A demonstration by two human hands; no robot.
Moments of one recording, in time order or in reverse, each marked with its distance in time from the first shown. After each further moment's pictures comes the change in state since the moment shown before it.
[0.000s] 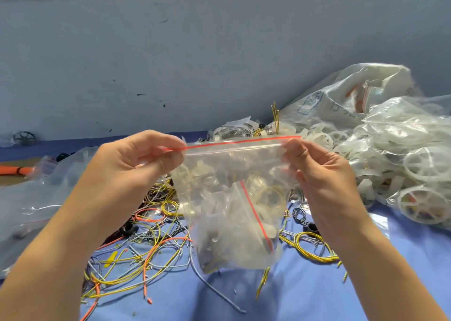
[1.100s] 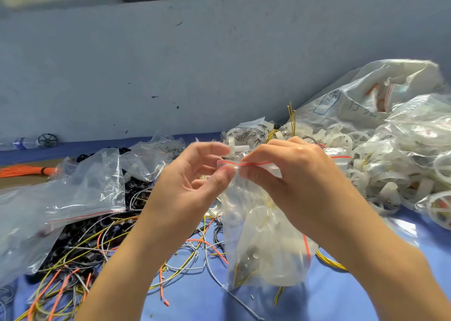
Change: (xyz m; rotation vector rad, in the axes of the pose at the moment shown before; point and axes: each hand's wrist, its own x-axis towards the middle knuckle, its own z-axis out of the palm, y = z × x) left_hand -0.011 -0.010 0.041 -0.254 -0.102 -0.066; right_hand -0.011 -0.033 0.050 -1.078 -0.351 -0.457
